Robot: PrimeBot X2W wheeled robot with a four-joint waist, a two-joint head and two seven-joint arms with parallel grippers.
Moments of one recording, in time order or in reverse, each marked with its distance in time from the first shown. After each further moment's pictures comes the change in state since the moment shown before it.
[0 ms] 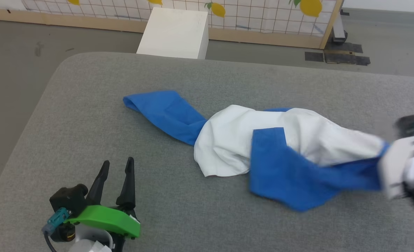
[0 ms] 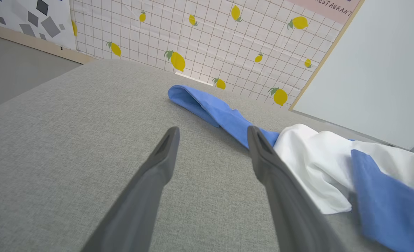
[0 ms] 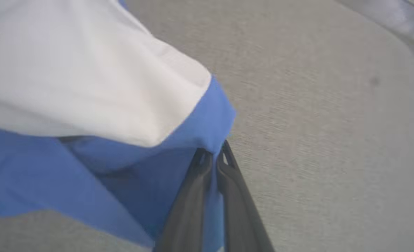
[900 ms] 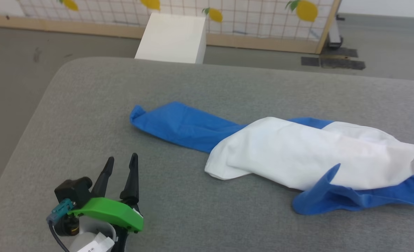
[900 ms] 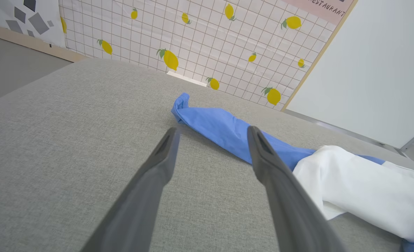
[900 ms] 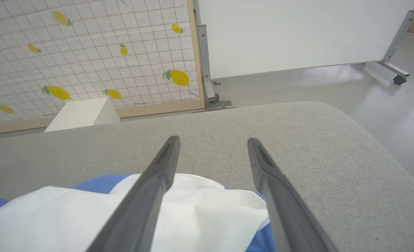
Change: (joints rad) left arm -0.047 -0.004 -0.015 0.045 -0.019 -0.005 0.027; right arm -0.043 0.193 -0.465 -0.041 -0.114 0.000 -0.447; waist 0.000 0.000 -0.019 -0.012
